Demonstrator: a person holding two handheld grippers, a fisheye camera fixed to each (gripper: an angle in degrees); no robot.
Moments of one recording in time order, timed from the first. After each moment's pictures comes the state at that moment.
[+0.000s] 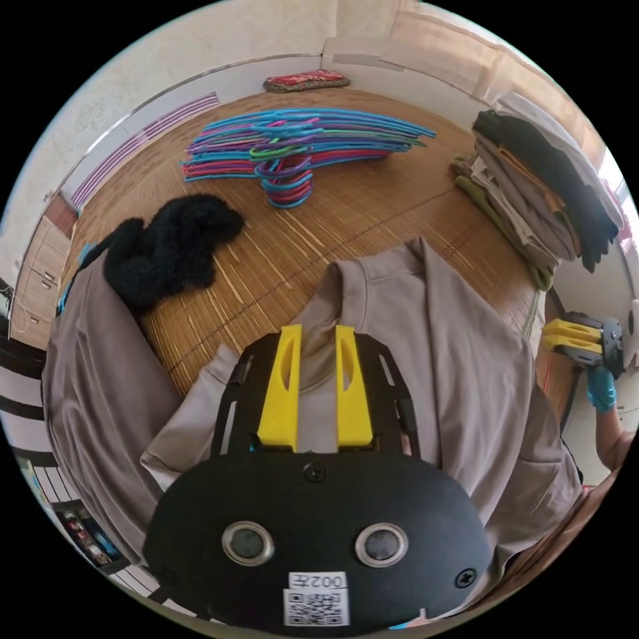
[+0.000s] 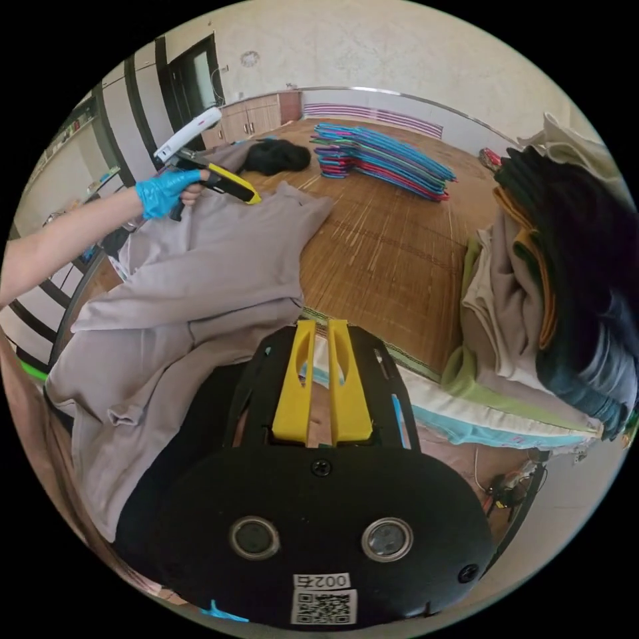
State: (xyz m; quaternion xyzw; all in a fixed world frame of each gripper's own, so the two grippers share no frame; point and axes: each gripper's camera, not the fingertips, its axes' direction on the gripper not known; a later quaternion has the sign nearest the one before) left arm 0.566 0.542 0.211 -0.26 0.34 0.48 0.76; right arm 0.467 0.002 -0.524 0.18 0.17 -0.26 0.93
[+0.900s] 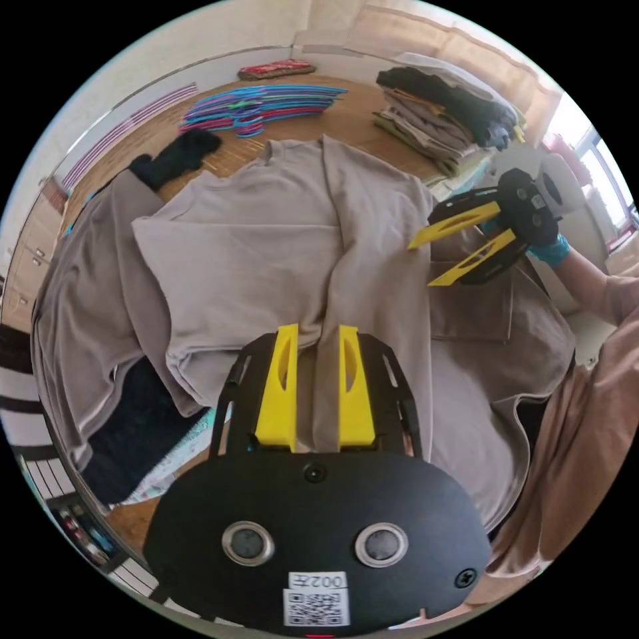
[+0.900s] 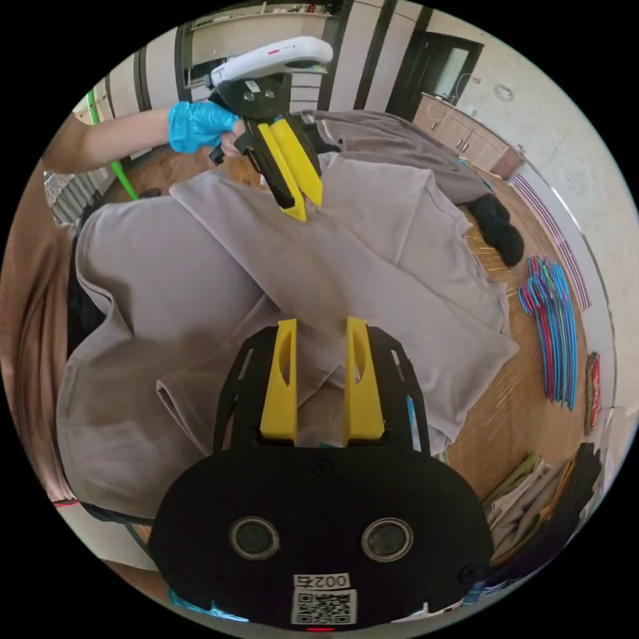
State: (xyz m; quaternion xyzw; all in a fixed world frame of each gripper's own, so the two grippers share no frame) left arm 0.285 0.572 0.091 -0.29 0.37 0.50 0.73; right arm 0.193 0.180 -0.259 0.04 0.18 -0.61 0.77
